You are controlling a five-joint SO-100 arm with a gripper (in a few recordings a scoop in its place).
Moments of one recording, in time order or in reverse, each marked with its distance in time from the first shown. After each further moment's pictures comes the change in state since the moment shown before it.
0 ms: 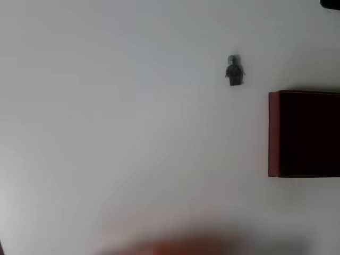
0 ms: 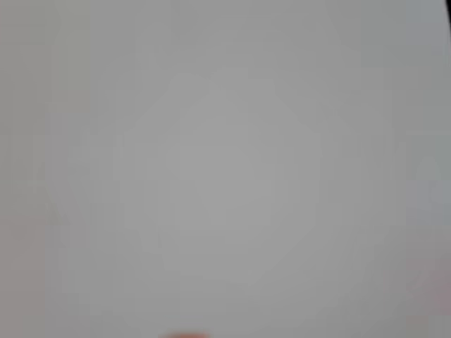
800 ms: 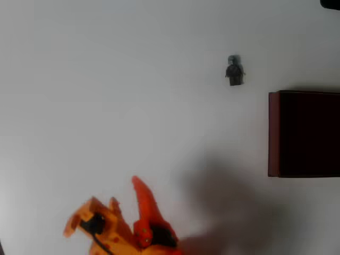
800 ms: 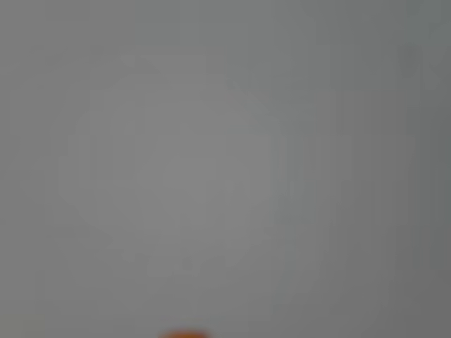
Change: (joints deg) arm 56.5 -8.4 -21.8 7.9 58.4
